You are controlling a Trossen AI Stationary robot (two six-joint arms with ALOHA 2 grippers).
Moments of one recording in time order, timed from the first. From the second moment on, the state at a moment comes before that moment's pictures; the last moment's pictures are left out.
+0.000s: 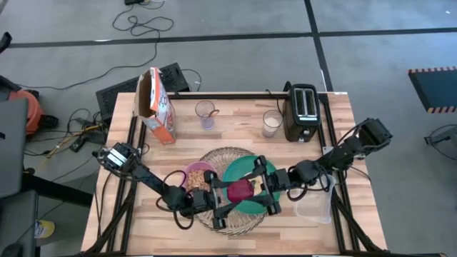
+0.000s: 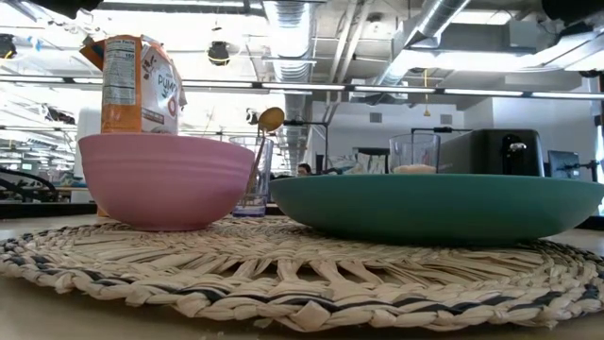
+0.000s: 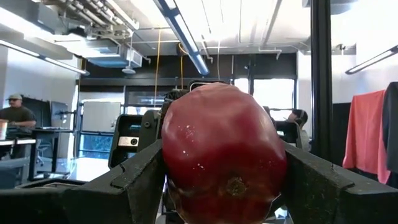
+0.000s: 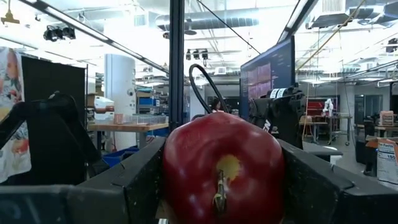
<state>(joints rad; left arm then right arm) -0.55 1.98 1.03 1.56 -0.71 0.36 0.45 1.56 0.72 1.24 0.20 -0.07</state>
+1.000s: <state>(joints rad) -0.81 1.88 1.03 1.57 -1.56 0.66 0.44 1.56 0.89 0.78 0.30 -0.10</state>
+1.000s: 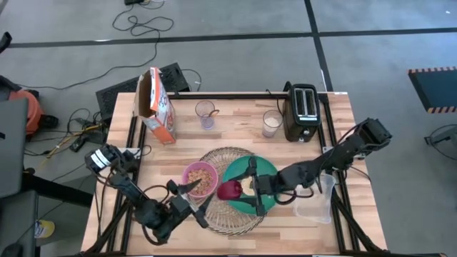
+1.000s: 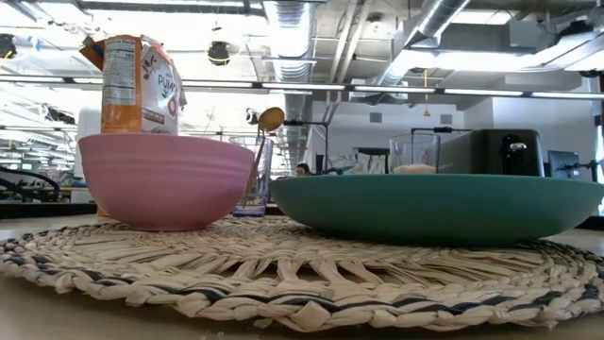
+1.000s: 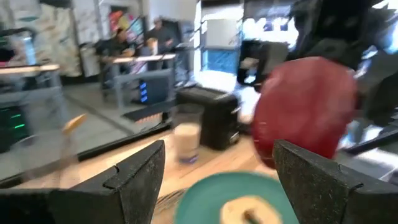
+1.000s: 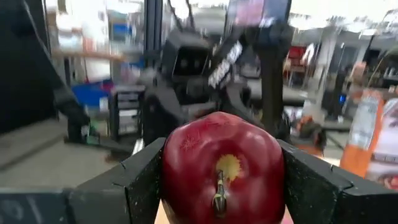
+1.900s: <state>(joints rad) -1.02 1.85 0.54 1.56 -1.44 0.10 0.06 1.58 1.05 0.11 0.28 0.04</state>
